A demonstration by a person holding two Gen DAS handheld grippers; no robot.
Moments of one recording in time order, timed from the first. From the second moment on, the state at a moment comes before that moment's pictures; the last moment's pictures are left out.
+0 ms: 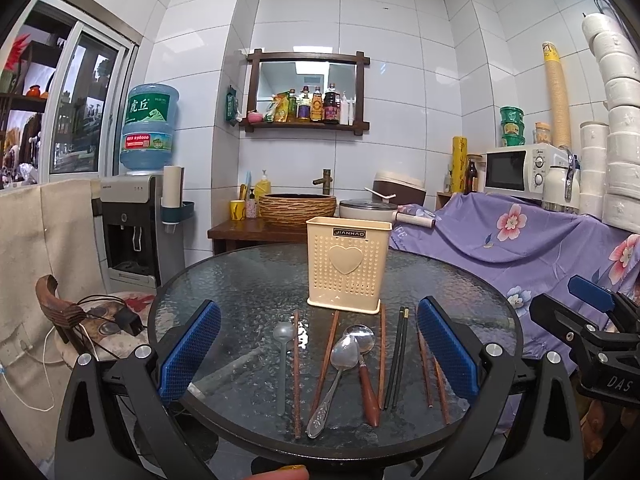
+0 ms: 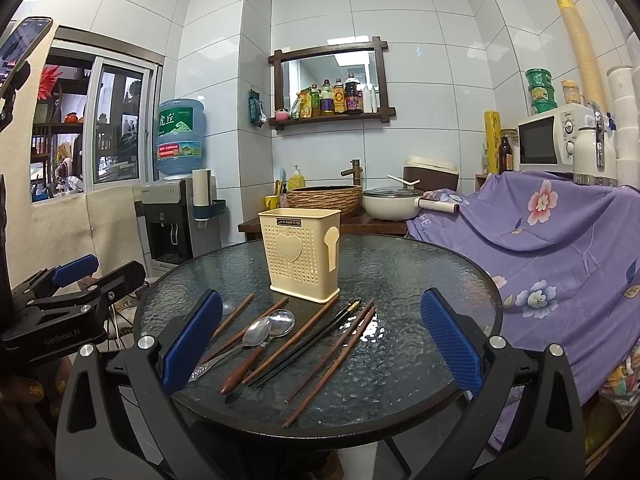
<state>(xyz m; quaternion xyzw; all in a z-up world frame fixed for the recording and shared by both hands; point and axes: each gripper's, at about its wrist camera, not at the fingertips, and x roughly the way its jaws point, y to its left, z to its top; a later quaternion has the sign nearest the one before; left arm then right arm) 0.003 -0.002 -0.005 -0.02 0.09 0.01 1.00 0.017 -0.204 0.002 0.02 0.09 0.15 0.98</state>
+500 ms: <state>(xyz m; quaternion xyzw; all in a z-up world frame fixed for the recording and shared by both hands) 0.003 -0.001 -0.005 -0.02 0.09 0.01 1.00 0.016 -0.203 0.001 0.02 0.09 0.15 0.98</state>
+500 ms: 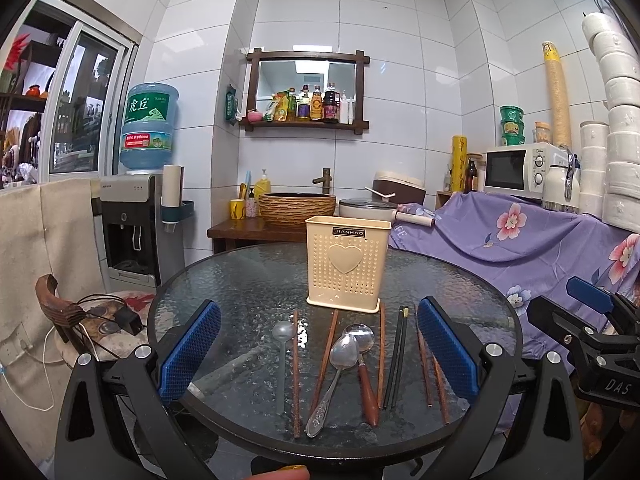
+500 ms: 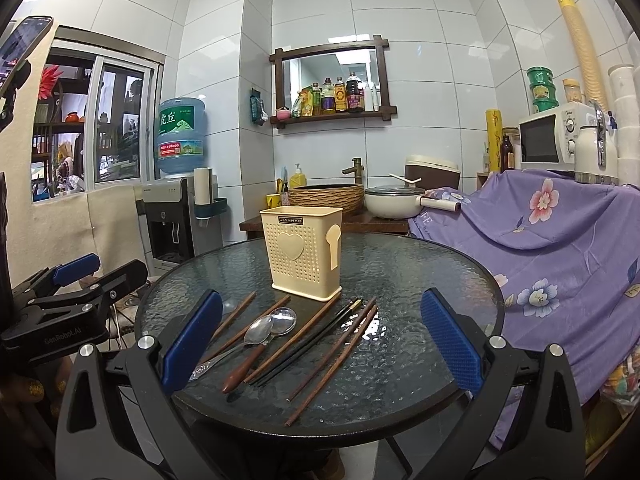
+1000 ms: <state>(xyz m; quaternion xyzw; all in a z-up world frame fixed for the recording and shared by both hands) 0.003 -0.001 -0.004 -0.02 0.09 0.01 1.00 0.016 -0.202 0.001 0.02 0.10 0.15 0.98</state>
